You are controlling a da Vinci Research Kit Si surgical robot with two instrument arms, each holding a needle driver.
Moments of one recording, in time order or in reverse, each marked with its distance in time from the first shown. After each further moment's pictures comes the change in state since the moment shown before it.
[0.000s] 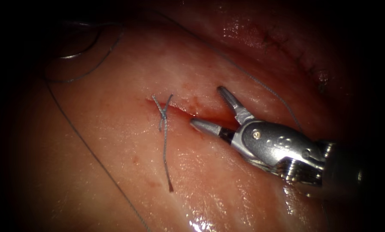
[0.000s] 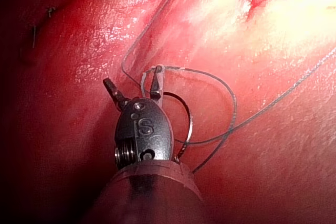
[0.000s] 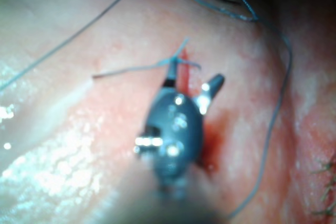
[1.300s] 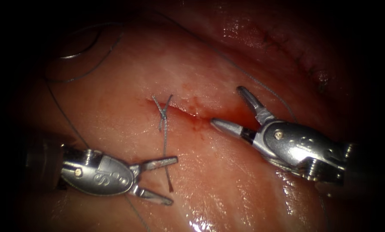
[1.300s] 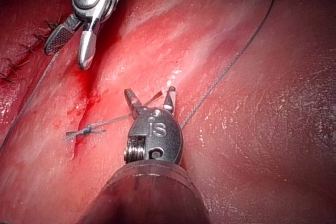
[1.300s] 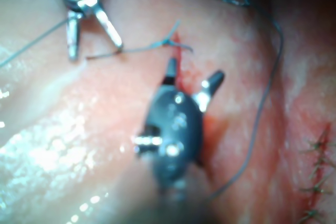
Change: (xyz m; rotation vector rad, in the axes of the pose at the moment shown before) right arm -0.001 0.002 -0.002 0.040 -0.003 -0.003; left arm -0.002 0.030 0.010 -0.260 -0.263 0.487
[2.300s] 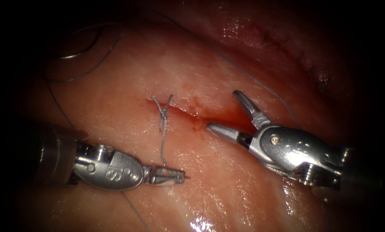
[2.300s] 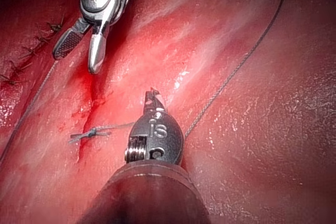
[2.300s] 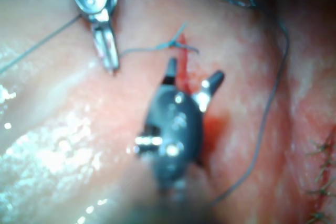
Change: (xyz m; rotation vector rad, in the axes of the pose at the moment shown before) right arm 0.000 -0.001 0.000 0.000 0.002 0.009; left arm -0.001 -0.001 0.001 -0.030 -0.018 0.028
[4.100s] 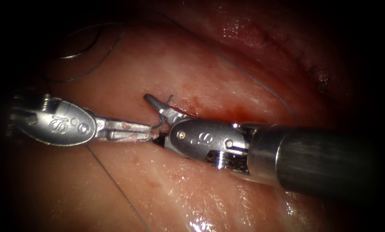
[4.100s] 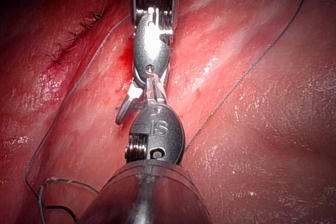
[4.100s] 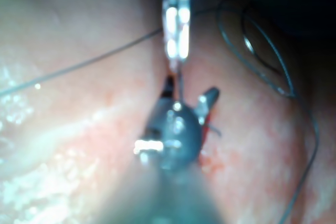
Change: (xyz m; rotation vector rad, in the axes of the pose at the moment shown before) right arm -0.001 -0.007 0.012 0.195 -0.034 -0.268; left arm 0.002 -0.006 -0.008 0.071 0.112 -0.061
